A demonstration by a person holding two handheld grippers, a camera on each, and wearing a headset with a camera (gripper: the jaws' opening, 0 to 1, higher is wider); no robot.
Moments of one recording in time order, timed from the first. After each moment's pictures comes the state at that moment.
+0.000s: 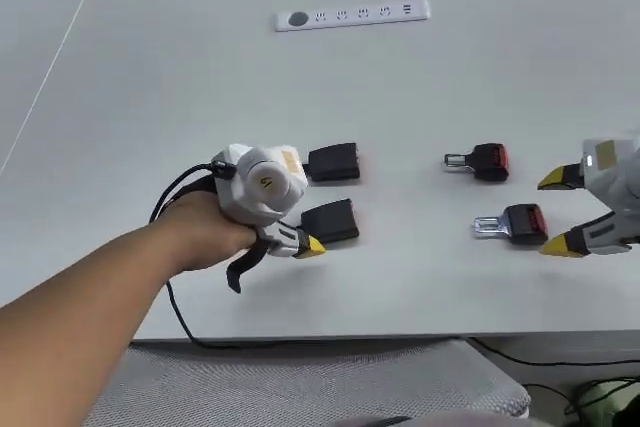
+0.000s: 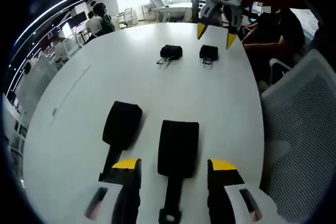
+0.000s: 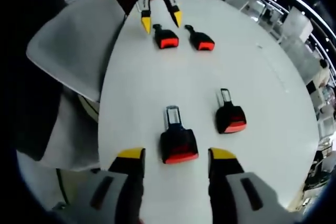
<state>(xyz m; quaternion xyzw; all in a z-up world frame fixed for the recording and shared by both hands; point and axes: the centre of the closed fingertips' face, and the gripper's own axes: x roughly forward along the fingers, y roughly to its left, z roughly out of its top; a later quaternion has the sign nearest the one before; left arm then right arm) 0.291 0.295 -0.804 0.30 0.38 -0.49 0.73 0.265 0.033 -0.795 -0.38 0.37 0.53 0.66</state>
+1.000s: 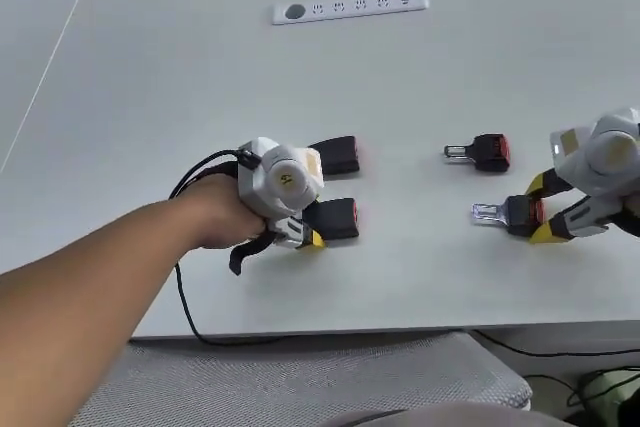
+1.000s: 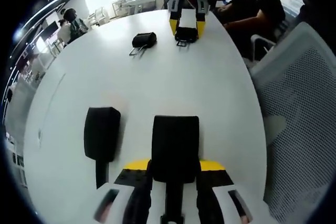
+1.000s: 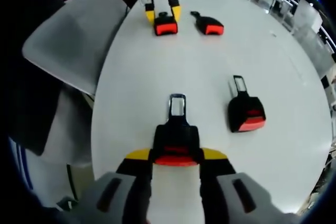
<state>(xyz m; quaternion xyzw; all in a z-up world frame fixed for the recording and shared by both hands) 0.281 0.288 -0.826 0.37 0.39 -0.55 0.64 0.268 0.035 -0.825 -0.36 0.41 0.56 0.62</state>
